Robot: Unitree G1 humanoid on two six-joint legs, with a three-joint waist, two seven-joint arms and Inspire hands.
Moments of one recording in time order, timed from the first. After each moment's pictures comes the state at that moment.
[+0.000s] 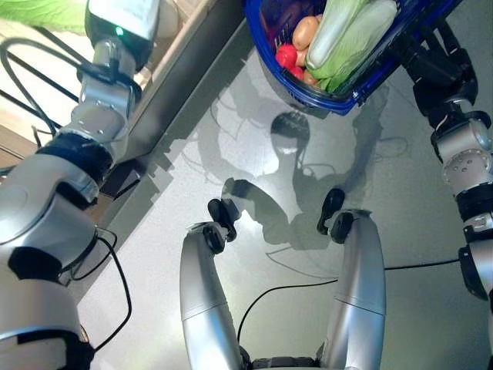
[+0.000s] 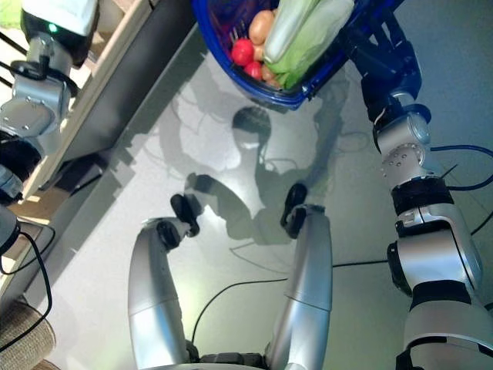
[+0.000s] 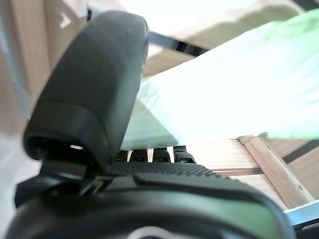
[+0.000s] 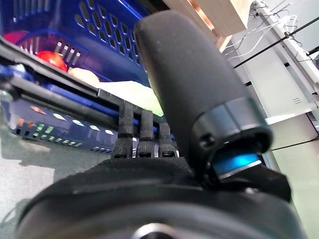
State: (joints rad) left arm -1.51 0.87 -1.13 0.91 0.65 0.32 0.32; right arm -1.10 -0.77 0.33 0.86 1.35 -0.10 0.03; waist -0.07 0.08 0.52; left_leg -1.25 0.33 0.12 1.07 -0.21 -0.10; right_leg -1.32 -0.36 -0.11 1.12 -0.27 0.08
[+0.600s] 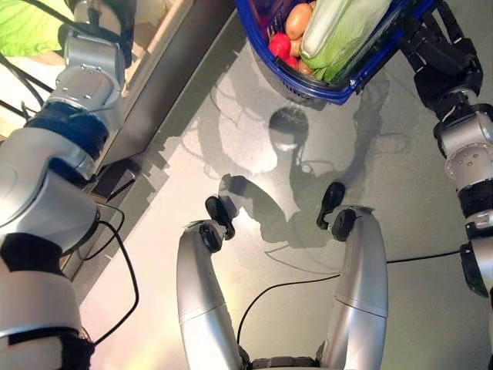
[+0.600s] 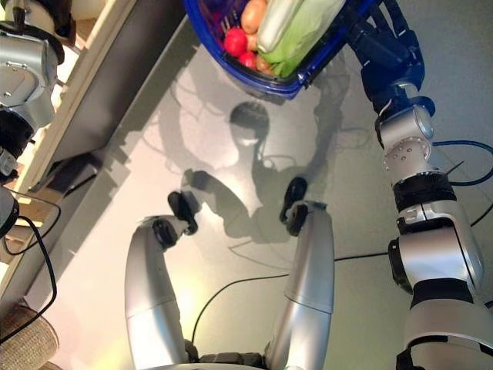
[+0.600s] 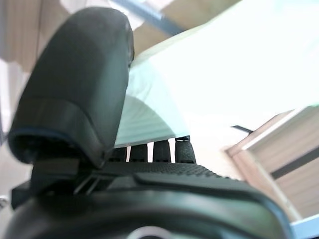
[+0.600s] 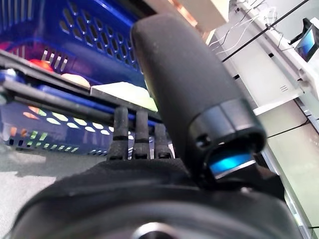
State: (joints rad) left arm -1.53 0.83 -1.11 1.00 0.53 0.29 0.23; right arm -1.10 -0.77 0.33 0.85 1.42 -0.09 0.05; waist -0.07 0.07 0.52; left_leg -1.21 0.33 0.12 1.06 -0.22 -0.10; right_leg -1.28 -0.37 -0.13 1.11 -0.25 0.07
